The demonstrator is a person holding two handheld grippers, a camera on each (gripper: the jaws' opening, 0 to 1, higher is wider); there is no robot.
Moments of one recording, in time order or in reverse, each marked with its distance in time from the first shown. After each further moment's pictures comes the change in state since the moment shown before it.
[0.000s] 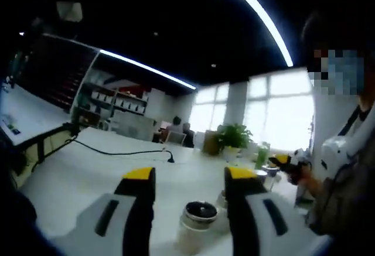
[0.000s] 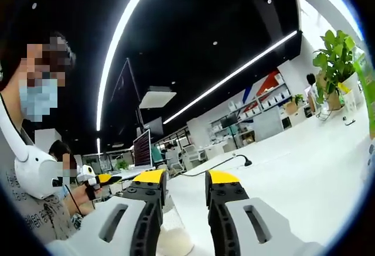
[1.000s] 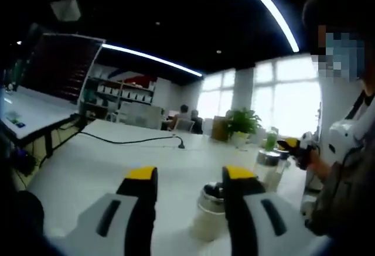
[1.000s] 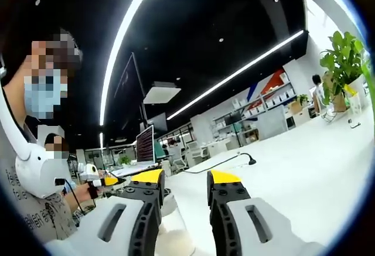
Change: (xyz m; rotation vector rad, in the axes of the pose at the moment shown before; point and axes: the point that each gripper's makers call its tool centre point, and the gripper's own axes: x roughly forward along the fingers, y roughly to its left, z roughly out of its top) left arm -0.008 0.022 -0.024 0.023 0.091 0.047; right arm 0.011 0.006 -0.006 -0.015 0.031 0.016
